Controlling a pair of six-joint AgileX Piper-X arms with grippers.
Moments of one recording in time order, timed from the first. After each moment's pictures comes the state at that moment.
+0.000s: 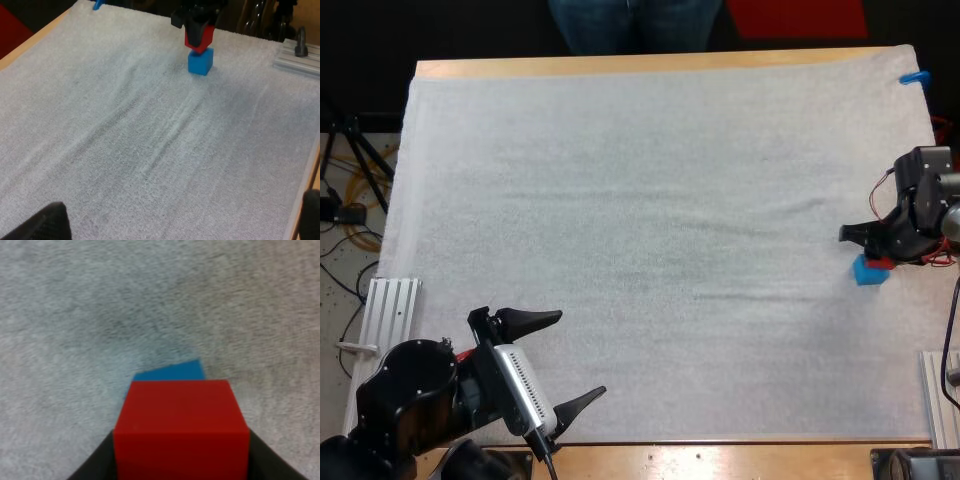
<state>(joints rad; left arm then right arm) -0.55 0.45 -0.90 1.10 0.39 -1.50 0.00 1.56 -1.07 1.06 0.02 -1.70</state>
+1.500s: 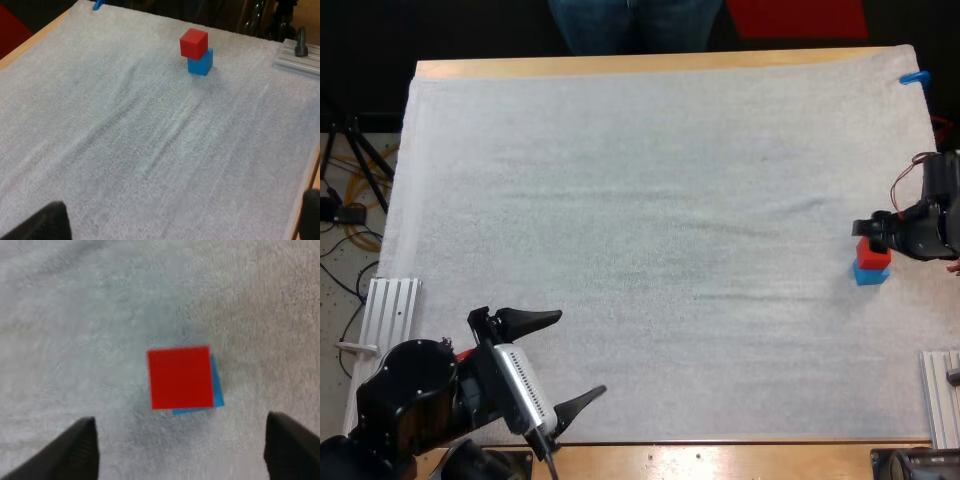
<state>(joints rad) -0.55 0.45 -0.90 1.10 0.37 -1.51 0.03 1.27 -1.07 1.09 0.00 -1.74</state>
